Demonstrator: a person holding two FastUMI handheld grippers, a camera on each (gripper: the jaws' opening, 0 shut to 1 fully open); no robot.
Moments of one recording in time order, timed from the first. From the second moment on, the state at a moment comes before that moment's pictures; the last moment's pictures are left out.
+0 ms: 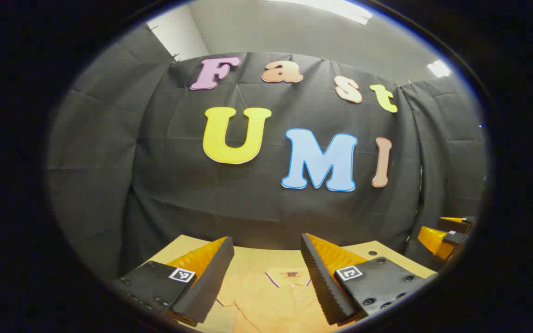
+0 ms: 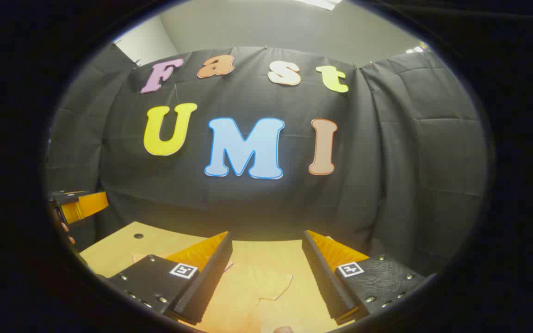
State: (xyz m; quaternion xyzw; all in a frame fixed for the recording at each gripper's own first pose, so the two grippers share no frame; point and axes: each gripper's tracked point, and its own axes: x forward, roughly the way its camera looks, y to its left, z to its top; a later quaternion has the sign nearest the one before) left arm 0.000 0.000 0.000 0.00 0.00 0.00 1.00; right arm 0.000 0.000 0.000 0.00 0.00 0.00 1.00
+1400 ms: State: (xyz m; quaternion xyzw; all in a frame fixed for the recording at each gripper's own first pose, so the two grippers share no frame) left arm 0.001 -0.014 -0.007 -0.01 -0.01 0.04 1.00; right arm 0.054 -0.015 -0.032 0.00 0.03 0.04 1.00
